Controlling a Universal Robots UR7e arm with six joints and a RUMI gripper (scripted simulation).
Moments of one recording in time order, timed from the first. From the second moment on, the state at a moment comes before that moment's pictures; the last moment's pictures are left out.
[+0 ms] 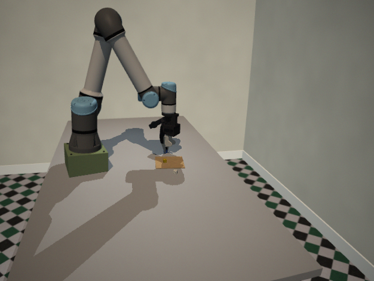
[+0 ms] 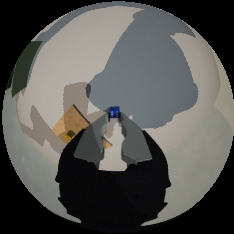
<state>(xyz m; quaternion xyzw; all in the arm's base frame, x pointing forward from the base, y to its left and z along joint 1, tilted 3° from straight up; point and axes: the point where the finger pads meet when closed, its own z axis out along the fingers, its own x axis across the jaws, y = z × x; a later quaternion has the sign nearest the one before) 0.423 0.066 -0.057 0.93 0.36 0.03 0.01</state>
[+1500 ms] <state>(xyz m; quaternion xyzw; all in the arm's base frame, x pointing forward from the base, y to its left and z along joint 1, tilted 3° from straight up) 0.414 0.067 0.038 0.93 0.36 0.03 0.01</state>
